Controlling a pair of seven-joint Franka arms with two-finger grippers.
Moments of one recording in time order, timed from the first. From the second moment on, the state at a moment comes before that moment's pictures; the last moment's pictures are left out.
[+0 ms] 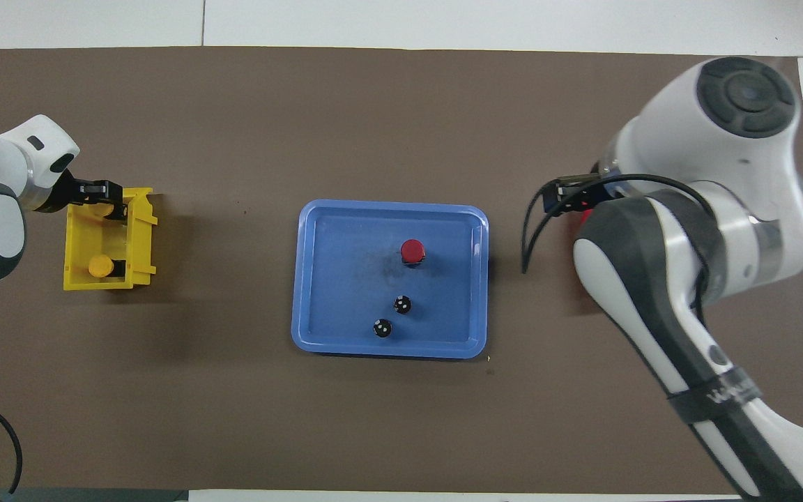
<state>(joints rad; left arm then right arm) 0.04 0.23 -0.02 -1.98 0.01 2.30 0.10 0.18 0.09 -0.01 -1.84 -0.02 1.89 0.11</state>
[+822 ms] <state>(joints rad) -0.07 0.22 -0.02 -1.60 0.08 1.81 -0.04 0.04 0.01 -0.01 -2.25 0.02 2.30 -0.08</state>
